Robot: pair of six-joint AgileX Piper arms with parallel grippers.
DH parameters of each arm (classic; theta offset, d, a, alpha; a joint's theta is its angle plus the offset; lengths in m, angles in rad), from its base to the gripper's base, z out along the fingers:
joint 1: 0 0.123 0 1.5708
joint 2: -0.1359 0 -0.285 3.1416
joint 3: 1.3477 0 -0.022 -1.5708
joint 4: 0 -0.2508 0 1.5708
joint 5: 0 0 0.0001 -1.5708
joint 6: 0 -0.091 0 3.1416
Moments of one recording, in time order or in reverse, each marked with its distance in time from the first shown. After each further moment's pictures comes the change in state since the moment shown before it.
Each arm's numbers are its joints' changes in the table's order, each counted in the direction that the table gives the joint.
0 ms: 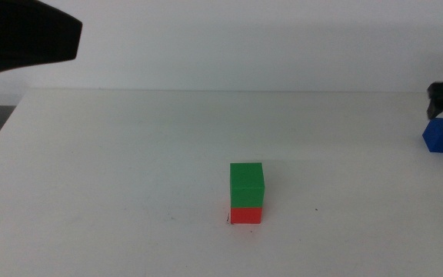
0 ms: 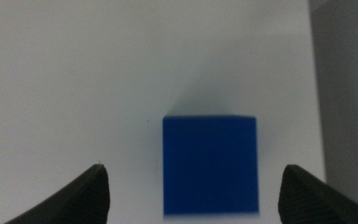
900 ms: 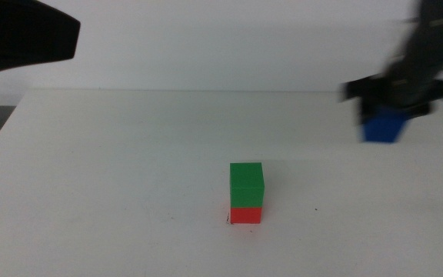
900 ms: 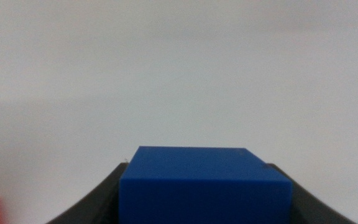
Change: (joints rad) left arm 0.000 0.000 0.000 -0.011 0.000 0.000; right arm 0.497 0.416 0.353 0.217 0.077 -0.551
